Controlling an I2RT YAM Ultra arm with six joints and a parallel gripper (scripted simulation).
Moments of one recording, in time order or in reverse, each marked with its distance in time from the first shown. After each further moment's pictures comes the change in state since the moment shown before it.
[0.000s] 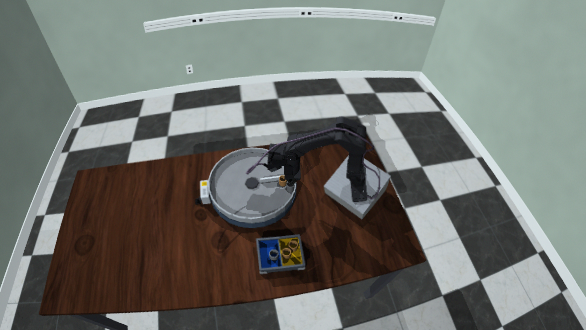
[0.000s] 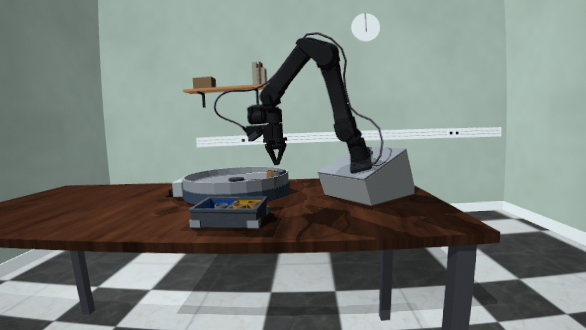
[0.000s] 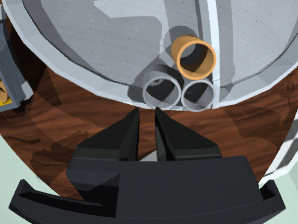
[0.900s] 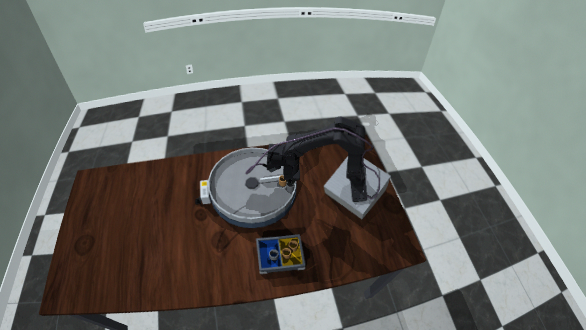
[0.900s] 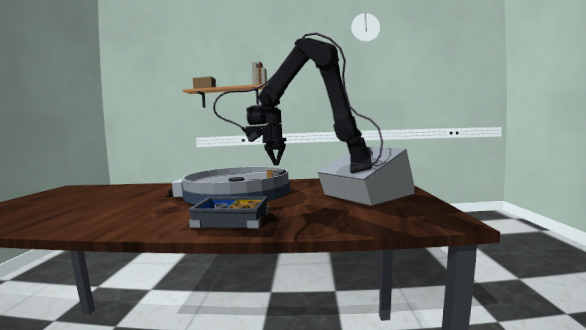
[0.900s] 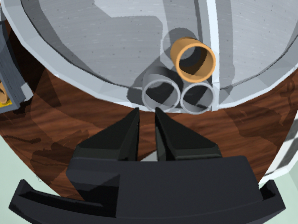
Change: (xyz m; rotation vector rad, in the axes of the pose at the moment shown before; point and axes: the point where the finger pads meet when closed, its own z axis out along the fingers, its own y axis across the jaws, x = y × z) arm -0.002 -0.001 0.001 -0.001 0.004 0.001
